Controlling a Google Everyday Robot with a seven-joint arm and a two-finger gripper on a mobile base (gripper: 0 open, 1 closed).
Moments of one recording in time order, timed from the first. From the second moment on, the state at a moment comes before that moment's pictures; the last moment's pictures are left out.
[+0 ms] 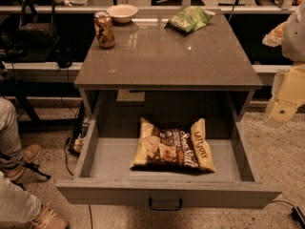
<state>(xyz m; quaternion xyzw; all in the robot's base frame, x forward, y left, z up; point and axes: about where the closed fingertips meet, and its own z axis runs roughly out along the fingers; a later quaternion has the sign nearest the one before) 0.438 -0.216 0.977 -0.60 0.78 -0.04 0.16</state>
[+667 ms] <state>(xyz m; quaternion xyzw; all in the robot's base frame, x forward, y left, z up) 0.451 -0.200 0.947 -0.60 0.78 0.01 0.18</state>
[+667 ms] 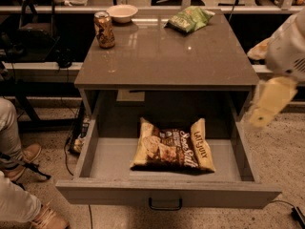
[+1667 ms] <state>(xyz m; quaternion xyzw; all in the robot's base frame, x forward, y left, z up) 0.511 -0.094 0.810 -0.56 0.77 0.16 0.24</state>
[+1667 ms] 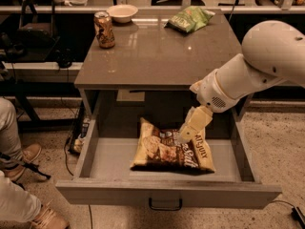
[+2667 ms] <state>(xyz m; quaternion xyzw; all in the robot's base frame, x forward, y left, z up) 0.508 -0.036 0.699 -0.58 0.78 0.13 0.22</state>
